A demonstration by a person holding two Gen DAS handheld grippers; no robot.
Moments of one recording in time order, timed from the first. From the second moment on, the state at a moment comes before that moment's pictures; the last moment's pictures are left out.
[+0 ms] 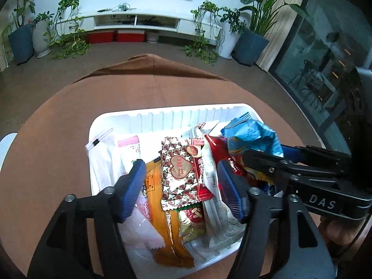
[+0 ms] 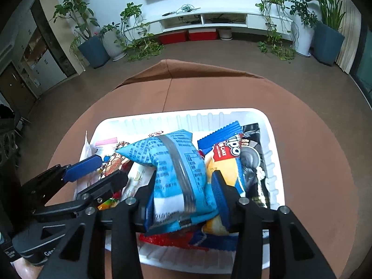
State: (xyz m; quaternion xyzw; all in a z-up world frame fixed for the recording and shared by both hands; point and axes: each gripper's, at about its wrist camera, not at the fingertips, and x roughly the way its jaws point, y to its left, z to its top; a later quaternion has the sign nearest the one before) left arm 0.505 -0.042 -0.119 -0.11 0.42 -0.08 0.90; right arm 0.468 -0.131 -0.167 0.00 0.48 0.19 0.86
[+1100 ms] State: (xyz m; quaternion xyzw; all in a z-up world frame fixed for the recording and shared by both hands) left arm 0.200 -0.077 0.052 -0.09 0.22 0.00 0.97; right arm 0.182 -0.250 0.005 0.17 0.00 0.19 0.97
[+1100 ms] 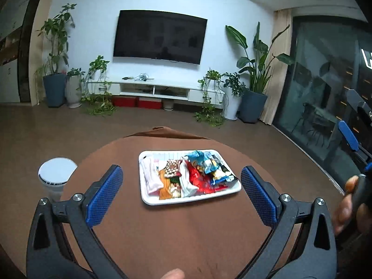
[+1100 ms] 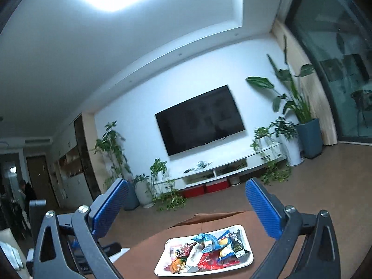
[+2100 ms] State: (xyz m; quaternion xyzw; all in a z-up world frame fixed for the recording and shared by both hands) left arm 0.106 -0.079 0.015 -0.09 0.28 0.11 0.95; right arm 0.123 -0.209 -0.060 0.03 0.21 0.07 0.97
